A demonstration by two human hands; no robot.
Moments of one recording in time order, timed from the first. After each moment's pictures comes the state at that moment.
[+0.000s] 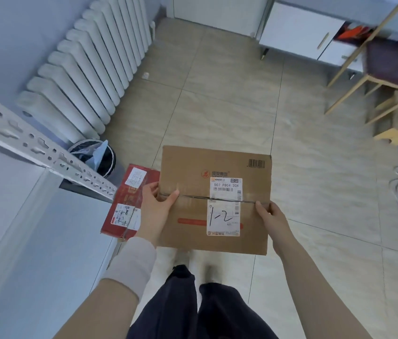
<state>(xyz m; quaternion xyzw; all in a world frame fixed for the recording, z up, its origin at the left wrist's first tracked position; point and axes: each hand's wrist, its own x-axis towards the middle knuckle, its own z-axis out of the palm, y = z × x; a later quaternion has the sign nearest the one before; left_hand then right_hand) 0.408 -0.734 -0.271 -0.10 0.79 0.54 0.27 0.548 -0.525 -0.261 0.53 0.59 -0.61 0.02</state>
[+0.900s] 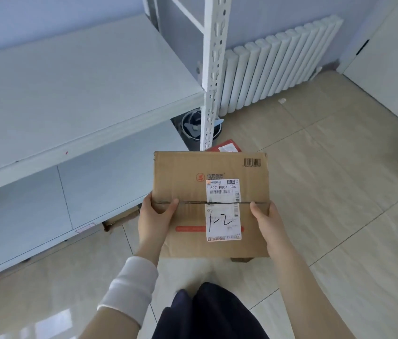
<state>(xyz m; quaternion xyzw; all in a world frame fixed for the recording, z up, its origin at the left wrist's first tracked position) 0.638 -0.834 -0.228 -0.43 0.73 0.53 -0.03 0.572 -0.615 -0.230 0.22 0.74 -0.60 0.22</state>
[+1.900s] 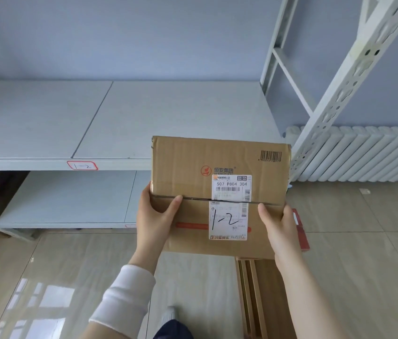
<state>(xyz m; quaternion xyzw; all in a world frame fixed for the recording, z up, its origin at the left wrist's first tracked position) 0.680 -0.907 -0.138 -0.48 0.65 0.50 -0.31 0.528 -0.738 -0.150 -0.07 0.74 -0.63 0.23</state>
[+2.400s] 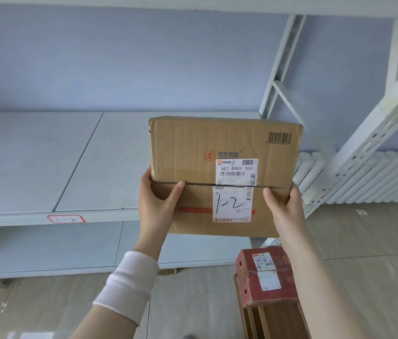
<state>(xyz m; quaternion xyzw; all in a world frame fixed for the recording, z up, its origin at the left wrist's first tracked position) 0.584 -1.036 -0.104 -0.39 0.65 0.52 -0.39 0.433 -0.863 -0.106 -0.15 0.74 -0.65 0.13</state>
